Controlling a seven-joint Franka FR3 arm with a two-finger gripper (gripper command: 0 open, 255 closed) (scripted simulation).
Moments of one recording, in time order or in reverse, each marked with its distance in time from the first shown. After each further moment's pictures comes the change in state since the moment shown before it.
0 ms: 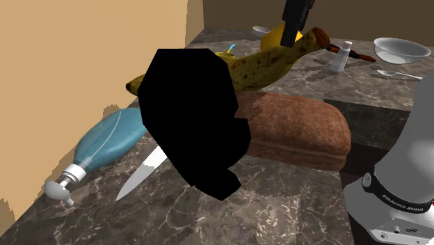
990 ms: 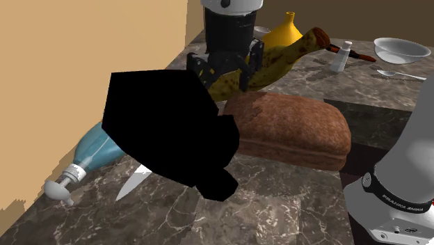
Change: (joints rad) arm -0.082 0.343 0.266 -0.012 0.109 0.365 0.656
